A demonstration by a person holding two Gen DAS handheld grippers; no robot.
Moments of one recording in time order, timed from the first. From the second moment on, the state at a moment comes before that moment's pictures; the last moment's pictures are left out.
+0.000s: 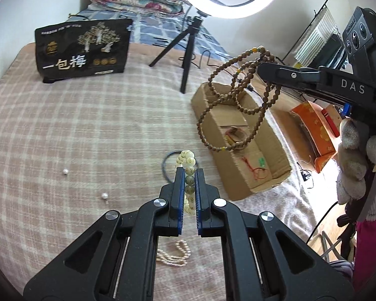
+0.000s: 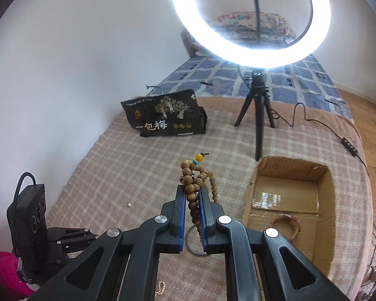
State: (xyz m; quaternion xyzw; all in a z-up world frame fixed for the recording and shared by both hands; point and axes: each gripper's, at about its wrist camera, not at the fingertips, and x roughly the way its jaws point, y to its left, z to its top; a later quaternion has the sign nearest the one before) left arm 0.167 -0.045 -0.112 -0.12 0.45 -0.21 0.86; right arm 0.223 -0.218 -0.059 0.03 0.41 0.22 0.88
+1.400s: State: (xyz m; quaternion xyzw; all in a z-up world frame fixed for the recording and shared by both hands) left arm 0.188 -0.191 -0.139 -0.08 0.49 -0.28 0.82; right arm 0.221 -0.357 -0.113 0.03 0.45 0.10 0.89
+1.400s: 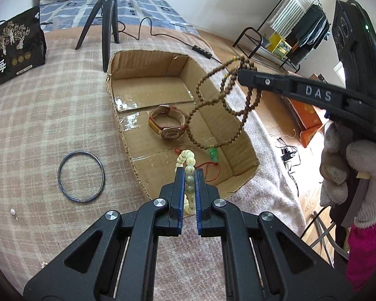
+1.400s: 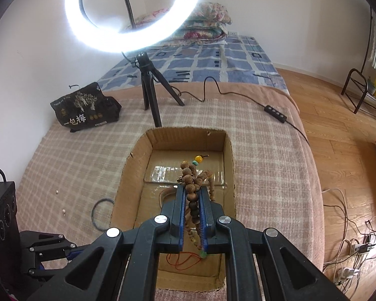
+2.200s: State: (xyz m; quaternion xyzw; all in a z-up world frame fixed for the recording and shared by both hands) left arm 0.185 -0.171 -0.140 -0.07 0.49 -0.26 0.83; right arm 0.207 -0.351 -0.125 0.03 0.46 0.09 0.88
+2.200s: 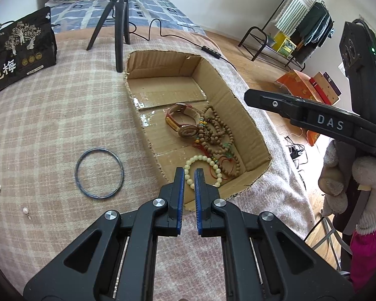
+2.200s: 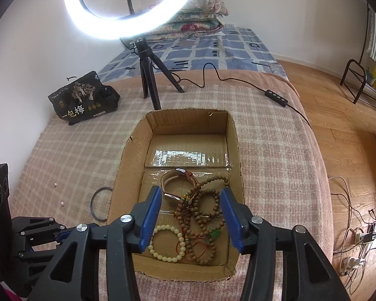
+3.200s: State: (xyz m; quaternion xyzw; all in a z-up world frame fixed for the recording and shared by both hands) left arm 0.193 0.018 -0.147 -0.07 0.50 -0.14 0.85; right arm 0.131 -0.252 -0.120 -0.03 0.44 0.17 0.88
